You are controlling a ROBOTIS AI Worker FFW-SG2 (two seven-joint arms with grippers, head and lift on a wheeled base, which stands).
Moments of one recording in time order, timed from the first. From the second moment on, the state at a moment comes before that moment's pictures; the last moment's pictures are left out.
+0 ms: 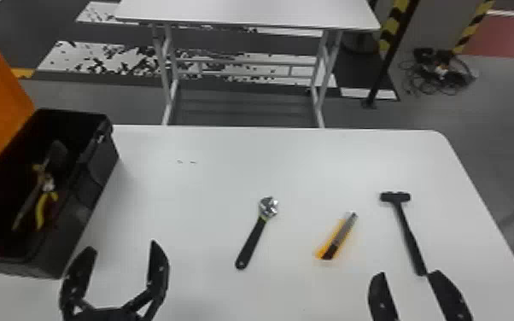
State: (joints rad) left arm 0.73 0.10 -0.15 -1.70 0.08 -0.65 0.17; right arm 0.88 -0.03 -0.03 -1.75 -0.28 -0.69 0.28
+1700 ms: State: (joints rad) left arm 0.70 0.10 -0.16 -1.65 0.09 -0.64 0.15; right arm 0.77 -0.02 0.25 -1.86 -0.04 -0.26 0.03
